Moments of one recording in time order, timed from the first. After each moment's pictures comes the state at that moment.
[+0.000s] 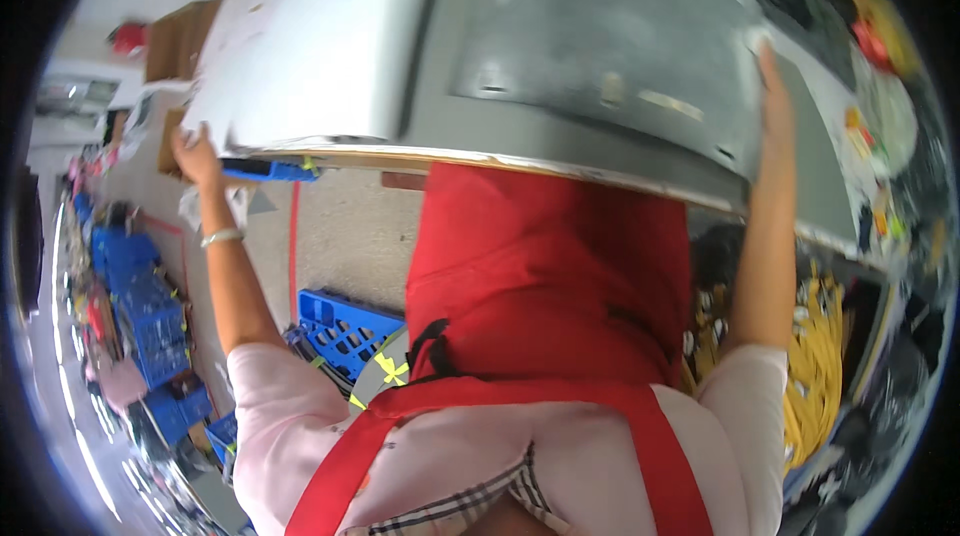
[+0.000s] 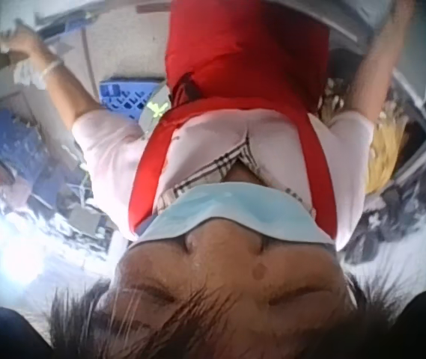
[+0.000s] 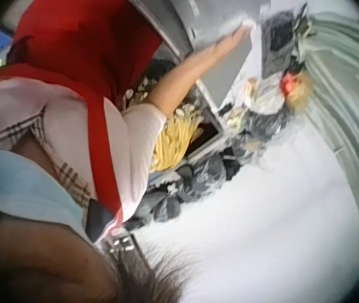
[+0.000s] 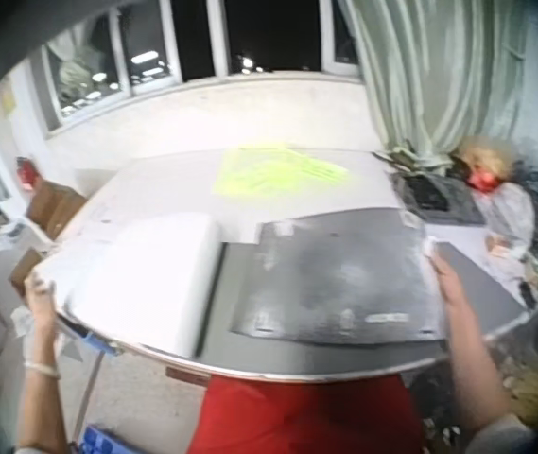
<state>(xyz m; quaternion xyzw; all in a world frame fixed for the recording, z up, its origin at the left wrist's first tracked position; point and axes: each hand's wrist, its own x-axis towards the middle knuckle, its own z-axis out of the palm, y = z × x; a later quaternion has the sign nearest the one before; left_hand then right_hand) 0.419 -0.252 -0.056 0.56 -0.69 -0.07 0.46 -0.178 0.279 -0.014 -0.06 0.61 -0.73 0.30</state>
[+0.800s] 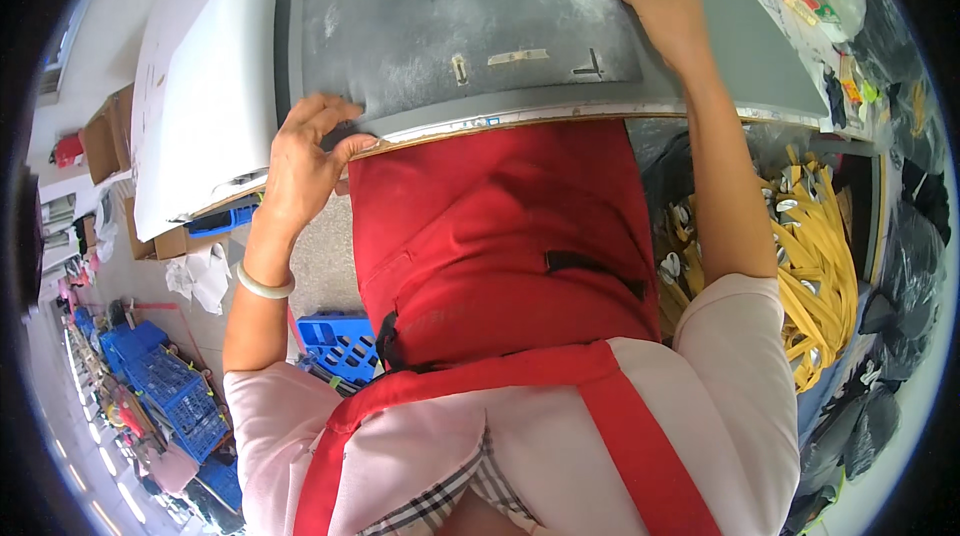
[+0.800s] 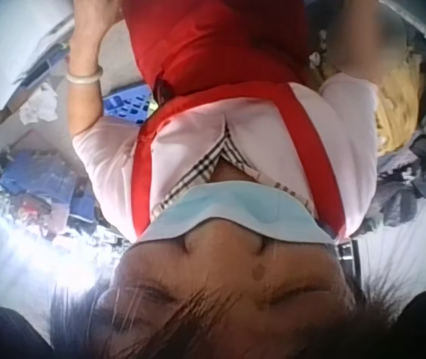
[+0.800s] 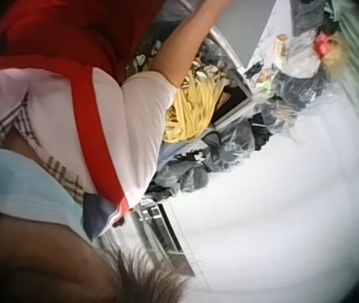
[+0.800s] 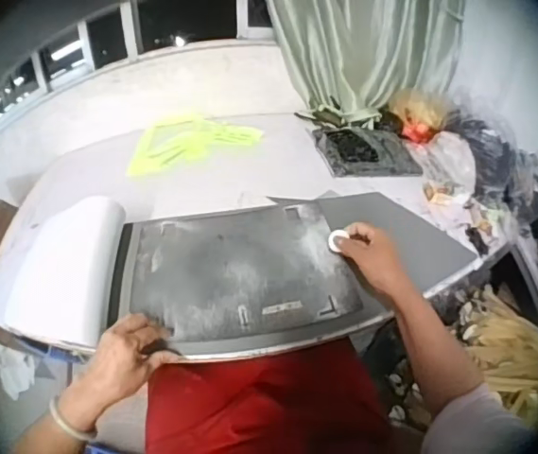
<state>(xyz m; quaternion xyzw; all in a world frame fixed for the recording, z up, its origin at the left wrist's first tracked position) 0.185 0.039 -0.004 0.14 -0.95 -0.26 0.07 -0.145 0.298 -0.030 -0.26 0.80 -0.52 0.13</state>
